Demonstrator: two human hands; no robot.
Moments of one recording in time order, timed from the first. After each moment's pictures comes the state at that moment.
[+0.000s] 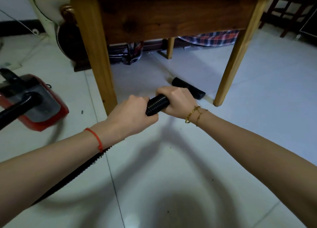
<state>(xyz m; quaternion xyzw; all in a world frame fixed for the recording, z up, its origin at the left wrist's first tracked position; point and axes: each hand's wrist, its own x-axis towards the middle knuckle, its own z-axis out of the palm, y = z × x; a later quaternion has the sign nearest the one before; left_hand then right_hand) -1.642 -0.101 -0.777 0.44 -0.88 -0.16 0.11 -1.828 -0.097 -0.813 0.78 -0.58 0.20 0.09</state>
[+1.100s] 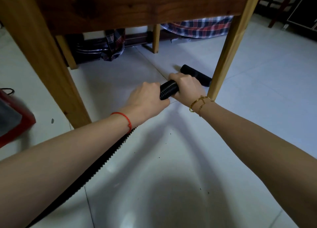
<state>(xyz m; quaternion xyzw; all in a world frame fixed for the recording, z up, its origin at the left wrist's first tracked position) -1.764 -0.169 -0.812 0.44 -0.87 -0.18 0.13 -1.931 -0.153 -0.844 0.68 -0.71 0.16 0.07</state>
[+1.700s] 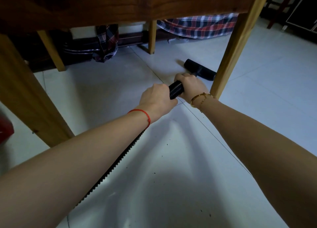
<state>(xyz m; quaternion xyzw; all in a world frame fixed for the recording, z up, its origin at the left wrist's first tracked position) -1.840 -0.217 -0.846 0.45 -0.86 -0.21 0.11 -1.991 -0.203 -0.867 0.64 -0.77 0.09 0.02</state>
